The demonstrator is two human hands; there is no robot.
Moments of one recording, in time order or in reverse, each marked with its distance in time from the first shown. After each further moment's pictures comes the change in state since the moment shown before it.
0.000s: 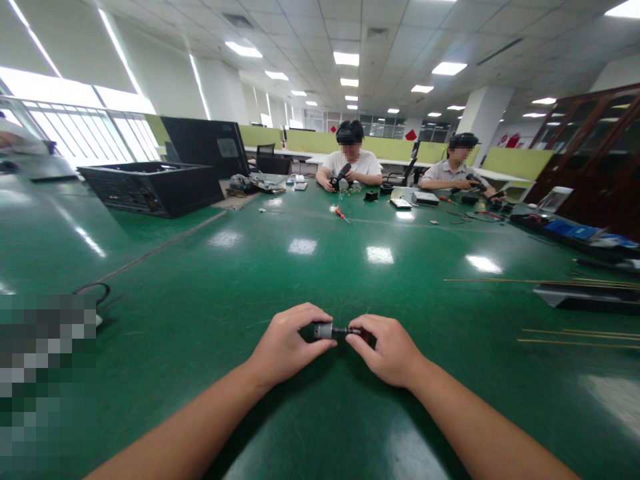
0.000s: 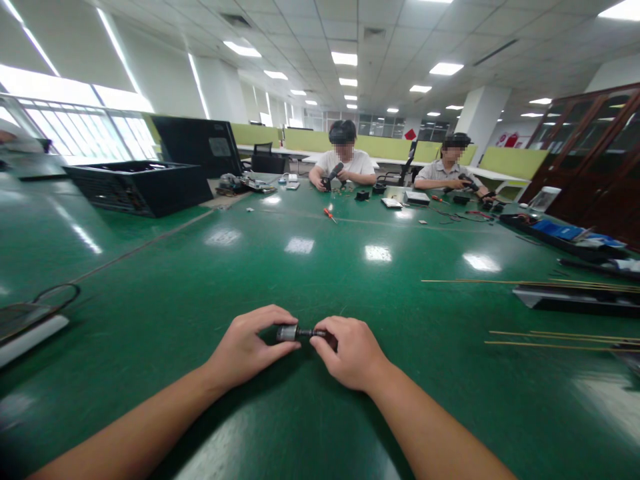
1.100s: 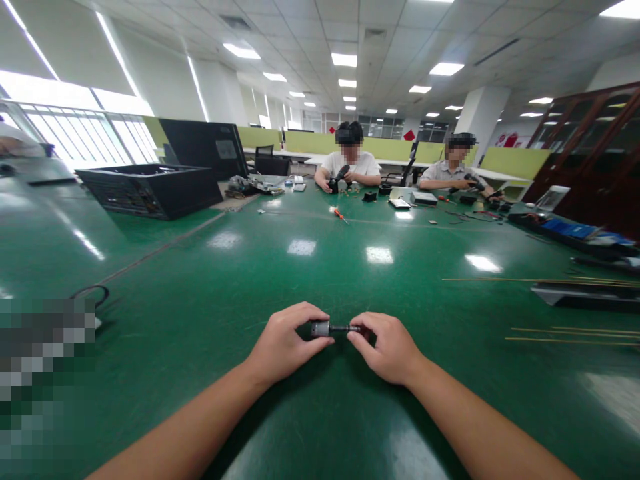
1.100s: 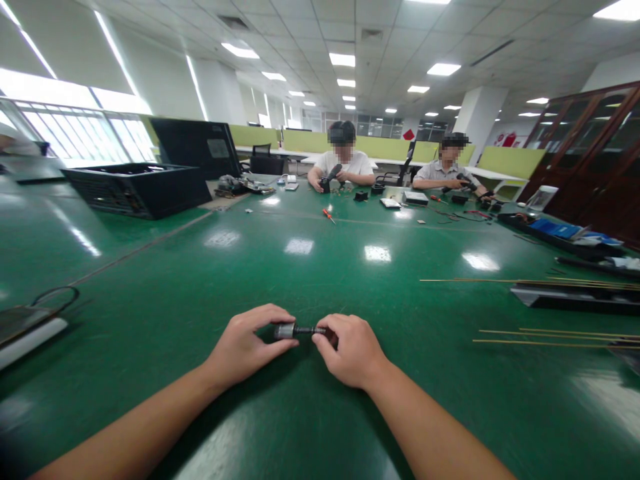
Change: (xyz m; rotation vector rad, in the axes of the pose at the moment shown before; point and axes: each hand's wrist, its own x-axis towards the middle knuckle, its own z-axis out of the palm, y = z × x) left_hand 0.000 -0.004 -0.001 0.004 0.024 -0.015; right_hand 0.000 0.001 0.000 -0.022 0.026 0.051
